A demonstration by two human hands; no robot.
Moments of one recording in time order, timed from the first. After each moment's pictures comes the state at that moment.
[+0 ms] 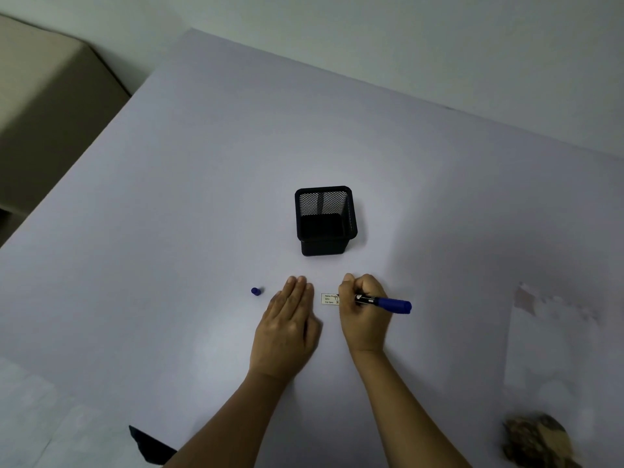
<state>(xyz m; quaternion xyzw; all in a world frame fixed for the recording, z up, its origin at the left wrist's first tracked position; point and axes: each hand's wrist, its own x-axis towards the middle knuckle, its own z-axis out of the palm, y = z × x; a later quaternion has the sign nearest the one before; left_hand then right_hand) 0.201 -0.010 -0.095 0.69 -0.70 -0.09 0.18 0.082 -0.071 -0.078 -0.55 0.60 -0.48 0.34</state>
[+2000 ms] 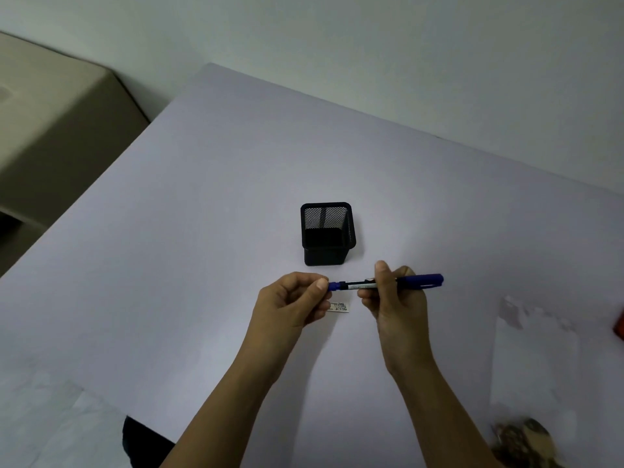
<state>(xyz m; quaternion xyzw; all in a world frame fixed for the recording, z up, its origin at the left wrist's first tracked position) 0.193 -0.033 0.064 0.65 -0.23 -0.57 0.45 0.063 -0.068 0.047 -0.32 0.57 -0.48 0.59</state>
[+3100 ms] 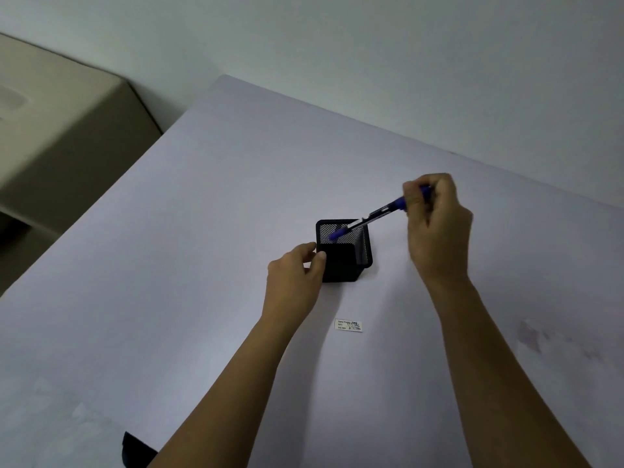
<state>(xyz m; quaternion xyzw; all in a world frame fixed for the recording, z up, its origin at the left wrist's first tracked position) 0.218 -0.097 0.038 0.77 -0.41 -0.36 0.32 0.065 -0.183 0.066 -0.65 0.56 -0.46 0.23</state>
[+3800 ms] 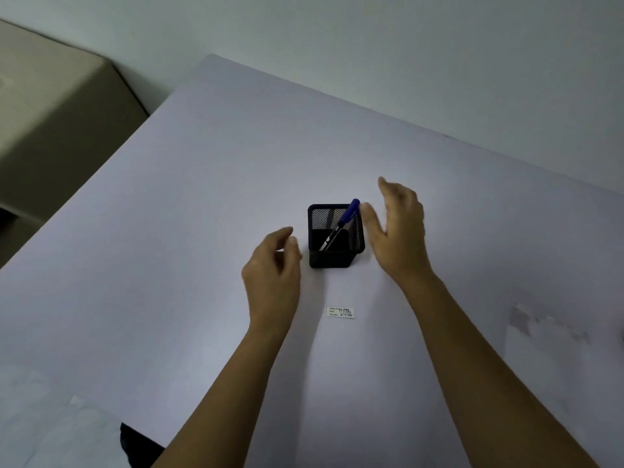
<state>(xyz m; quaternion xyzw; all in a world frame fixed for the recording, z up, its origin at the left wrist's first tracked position) 0.213 -0.079 0.021 0.77 -0.34 -0.28 0.46 0.066 -0.179 0.011 -0.72 0.59 -0.28 0.22</state>
